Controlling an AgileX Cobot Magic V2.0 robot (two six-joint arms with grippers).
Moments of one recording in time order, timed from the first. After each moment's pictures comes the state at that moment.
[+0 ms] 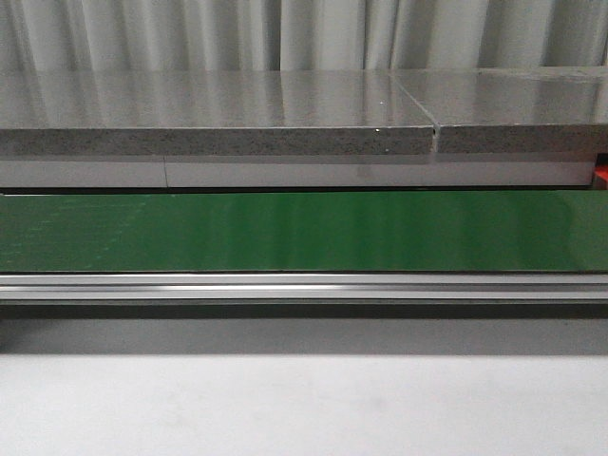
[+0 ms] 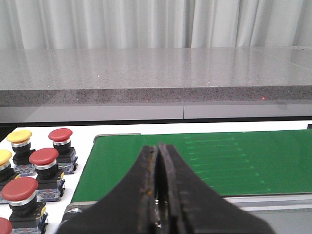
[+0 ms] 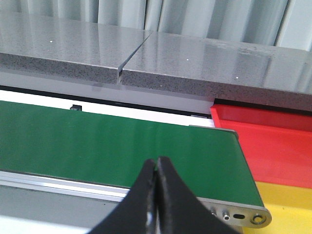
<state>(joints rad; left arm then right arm) -0.10 0.00 0.00 0.00 0.08 -0.01 0.01 -0.01 0.03 -0.07 0.09 0.00</state>
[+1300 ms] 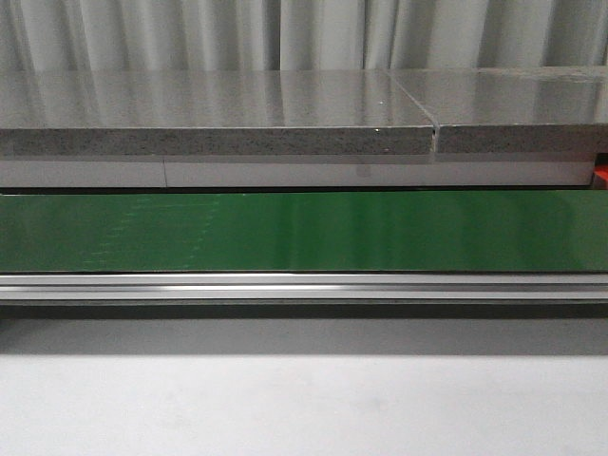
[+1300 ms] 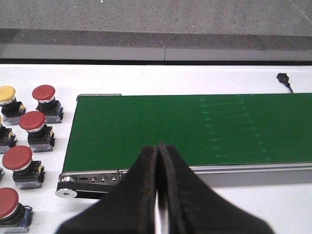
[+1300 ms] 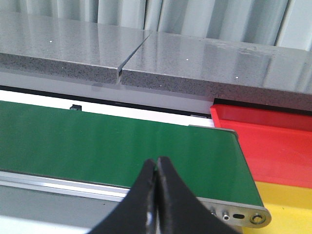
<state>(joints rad) -0.10 0.45 -0.68 -0.07 0.75 -0.01 0.01 -0.01 0.03 -0.07 0.09 0.00</state>
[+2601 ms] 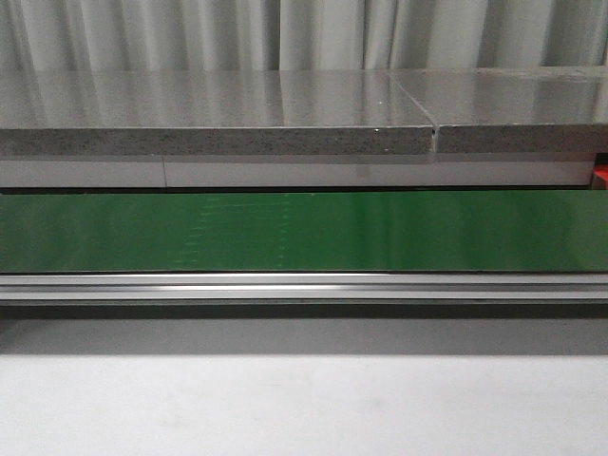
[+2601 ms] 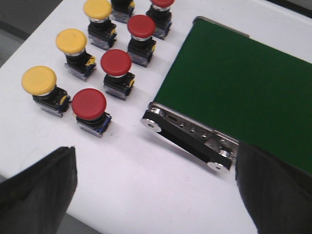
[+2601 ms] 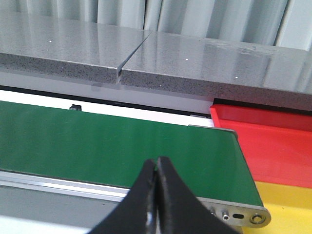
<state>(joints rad) -0.10 0.73 -0.68 0.40 0.87 -0.71 0.01 -0.01 0.03 -0.07 0.09 0.00</state>
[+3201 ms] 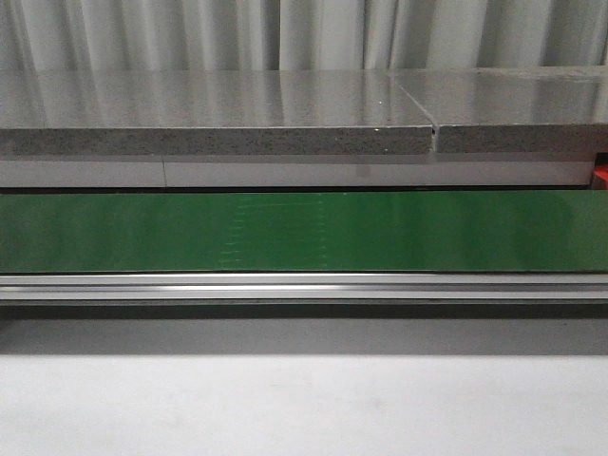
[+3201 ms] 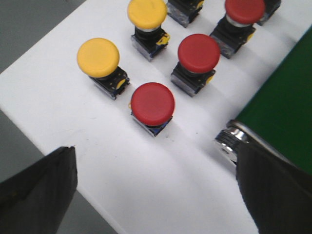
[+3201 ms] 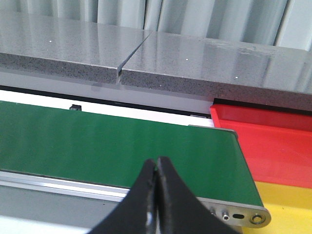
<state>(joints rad) 0.17 1.06 -0.68 0.45 0.74 -0.80 0.01 -0.01 0.03 -0.07 0.09 0.00</state>
